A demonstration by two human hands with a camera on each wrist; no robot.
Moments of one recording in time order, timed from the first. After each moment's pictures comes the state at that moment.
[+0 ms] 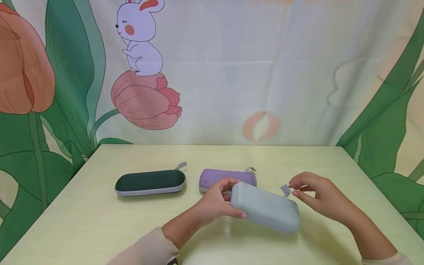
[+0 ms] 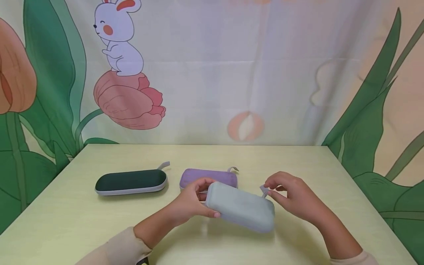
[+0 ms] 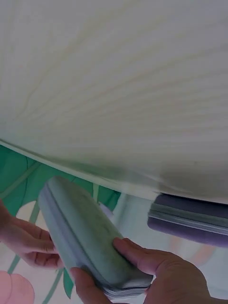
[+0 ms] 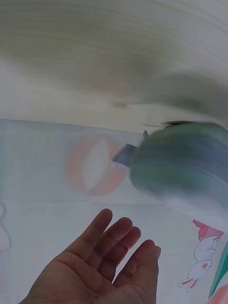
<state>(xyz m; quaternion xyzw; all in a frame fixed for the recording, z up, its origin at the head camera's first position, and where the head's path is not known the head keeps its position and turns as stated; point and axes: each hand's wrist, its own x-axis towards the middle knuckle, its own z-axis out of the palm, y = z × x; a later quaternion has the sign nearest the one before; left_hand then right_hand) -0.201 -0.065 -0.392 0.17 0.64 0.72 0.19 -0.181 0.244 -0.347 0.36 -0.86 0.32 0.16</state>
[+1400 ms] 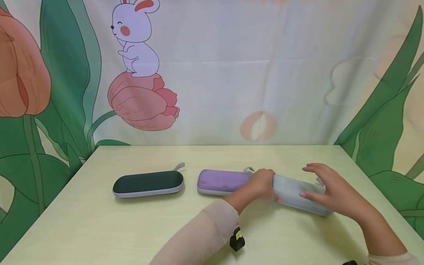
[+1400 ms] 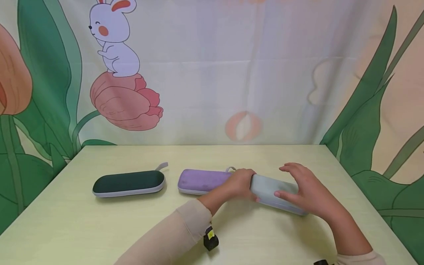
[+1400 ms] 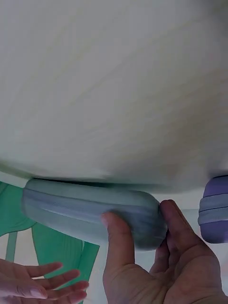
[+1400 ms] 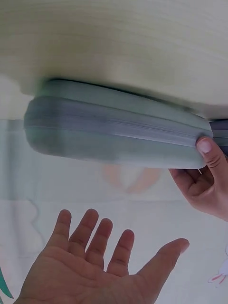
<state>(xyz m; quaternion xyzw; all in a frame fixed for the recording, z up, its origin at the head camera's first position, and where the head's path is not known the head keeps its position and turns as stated) -0.267 0.068 -0.382 0.29 0.94 0.17 0.03 -0.187 0.277 -0.345 0.27 -0.92 0.24 0.15</state>
